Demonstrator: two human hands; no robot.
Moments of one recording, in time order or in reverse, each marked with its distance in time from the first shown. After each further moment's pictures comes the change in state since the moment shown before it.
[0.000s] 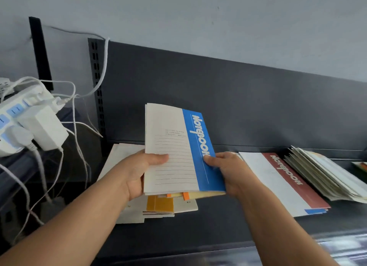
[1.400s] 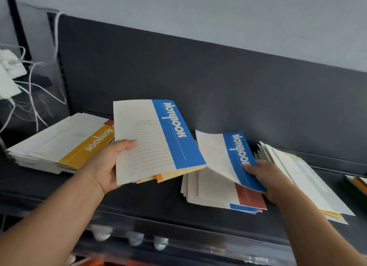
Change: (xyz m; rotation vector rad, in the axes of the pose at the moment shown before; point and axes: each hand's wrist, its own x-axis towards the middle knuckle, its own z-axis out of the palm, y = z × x) left_hand 0.016 -0.104 0.180 -0.312 0.182 0.286; right_hand 0.043 0.028 -0.324 -0.387 0.137 0.088
